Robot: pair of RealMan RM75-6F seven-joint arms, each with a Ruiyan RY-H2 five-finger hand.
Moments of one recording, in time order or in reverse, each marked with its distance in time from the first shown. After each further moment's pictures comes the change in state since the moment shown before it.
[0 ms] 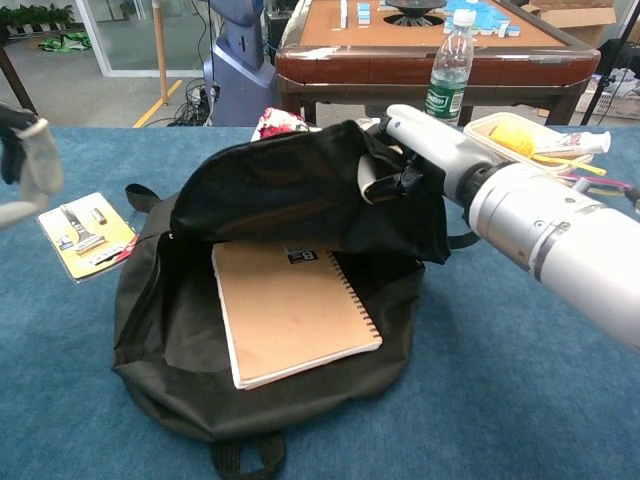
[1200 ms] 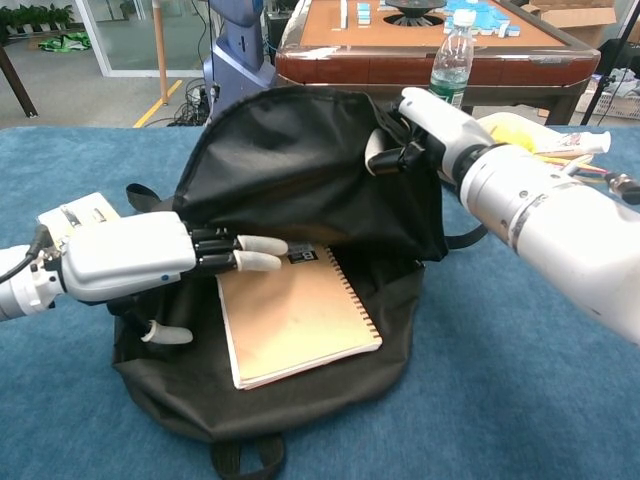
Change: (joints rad) left arm -0.270 -0.493 0.165 0.710 0.016 -0.093 0.025; right arm 0.016 -0.040 0.082 0.038 0.087 0.007 0.059
